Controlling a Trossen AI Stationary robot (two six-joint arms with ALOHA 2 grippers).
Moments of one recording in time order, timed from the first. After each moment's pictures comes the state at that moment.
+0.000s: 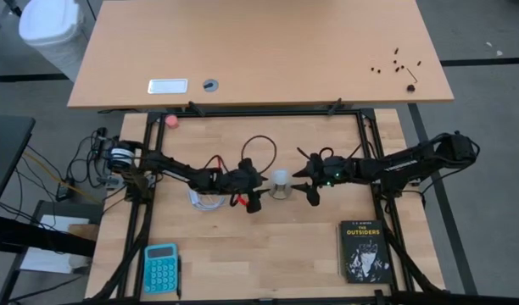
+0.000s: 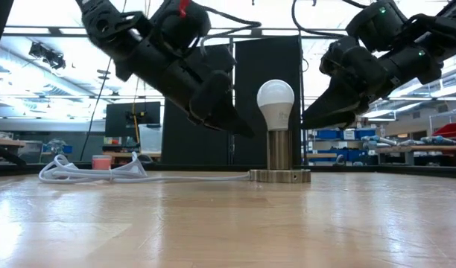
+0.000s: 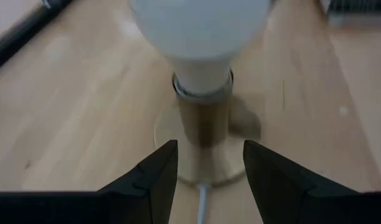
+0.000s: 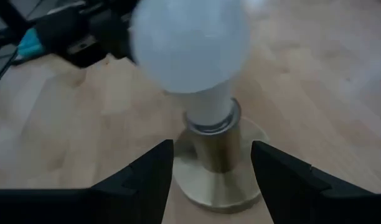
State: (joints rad) left arm -0.04 1.77 0.85 0.41 -0.26 -0.05; right arm -0.05 1.24 0.36 0.39 0.03 0.26
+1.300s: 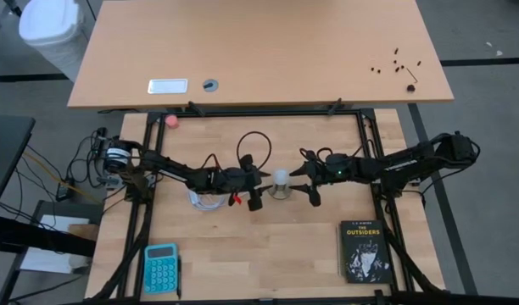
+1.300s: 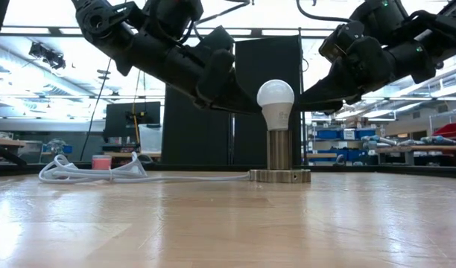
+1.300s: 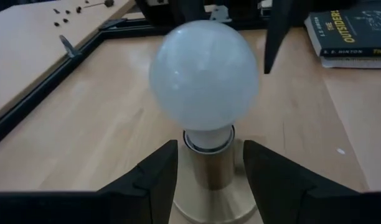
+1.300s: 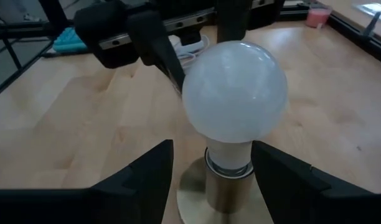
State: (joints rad) left arm -0.05 1.74 0.84 0.52 -0.30 0.02; right arm -0.06 1.24 0.36 0.51 -0.05 0.04
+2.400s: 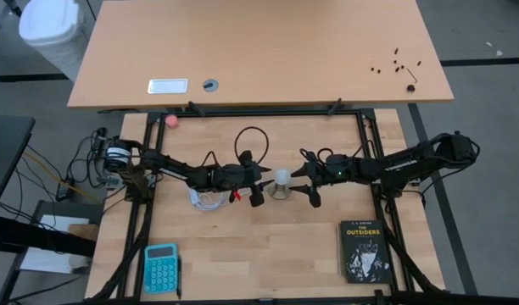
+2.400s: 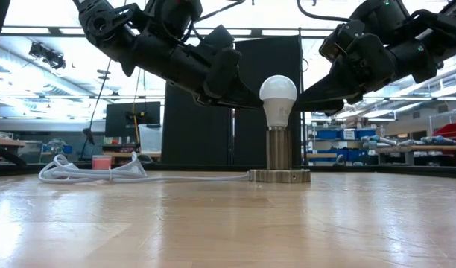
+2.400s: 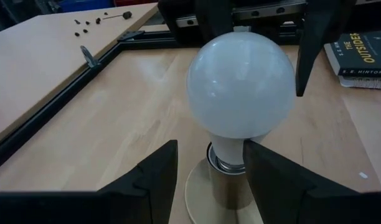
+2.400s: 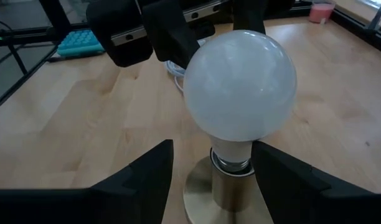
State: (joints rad) left arm -0.03 1.74 0.84 0.57 -0.32 0.01; right arm -0.05 1.24 0.36 0.51 -0.05 0.08
